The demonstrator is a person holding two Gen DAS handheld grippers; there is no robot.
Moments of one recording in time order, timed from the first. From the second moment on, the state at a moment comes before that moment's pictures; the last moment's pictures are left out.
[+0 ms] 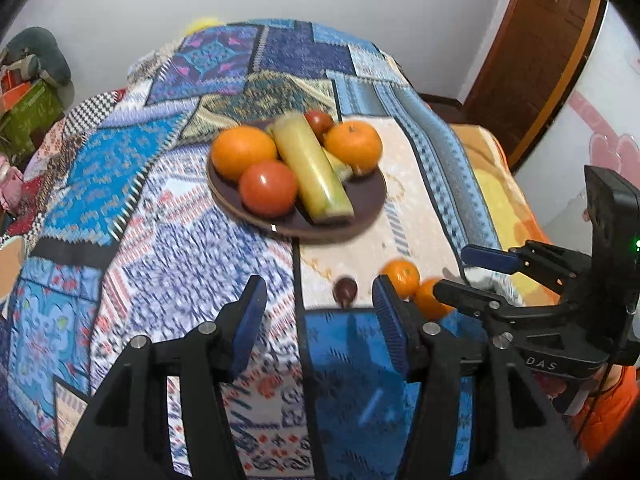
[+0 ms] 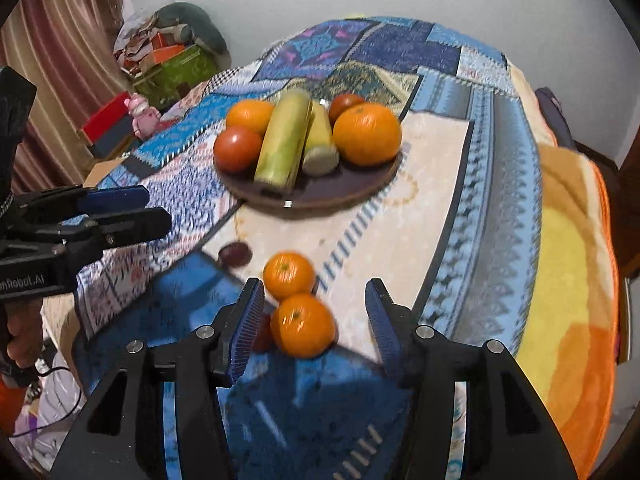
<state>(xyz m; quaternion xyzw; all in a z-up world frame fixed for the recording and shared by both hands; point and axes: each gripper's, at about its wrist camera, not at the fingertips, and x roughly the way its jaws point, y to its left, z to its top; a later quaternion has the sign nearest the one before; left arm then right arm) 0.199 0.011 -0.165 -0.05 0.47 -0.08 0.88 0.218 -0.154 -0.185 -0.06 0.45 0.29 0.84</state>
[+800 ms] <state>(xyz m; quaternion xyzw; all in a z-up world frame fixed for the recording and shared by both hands) 0.238 -0.021 -0.217 -0.01 0.52 -0.10 0.85 0.214 -0.162 -0.198 -0.04 0.46 0.30 0.84</state>
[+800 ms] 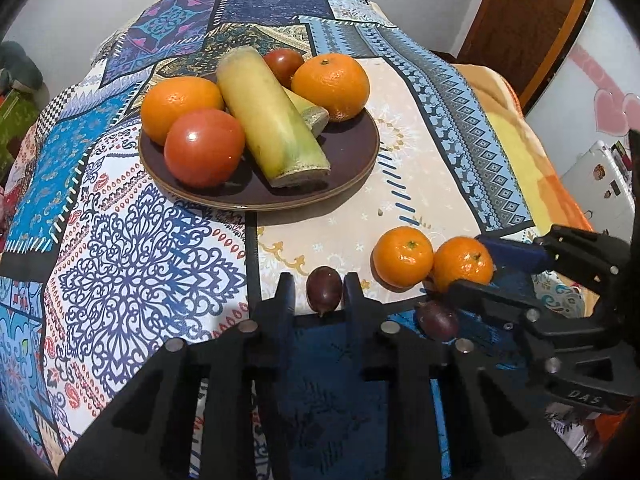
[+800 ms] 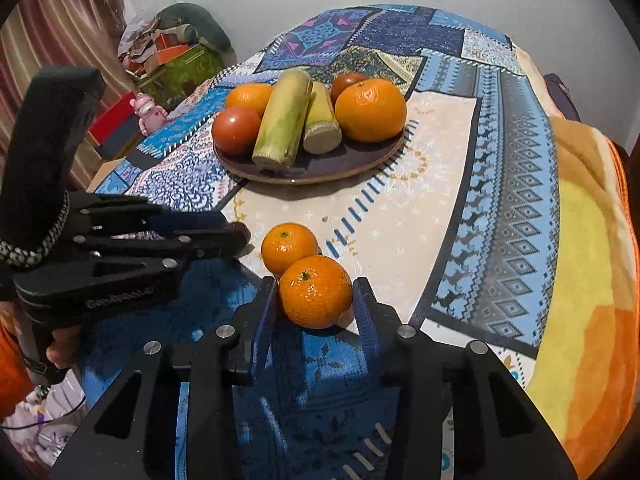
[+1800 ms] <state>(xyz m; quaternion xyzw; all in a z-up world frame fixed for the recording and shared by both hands) 0.271 0.035 -0.151 -0.05 0.45 -0.08 0.89 0.275 -0.136 -0.160 -0.02 0.40 0.31 0.86</state>
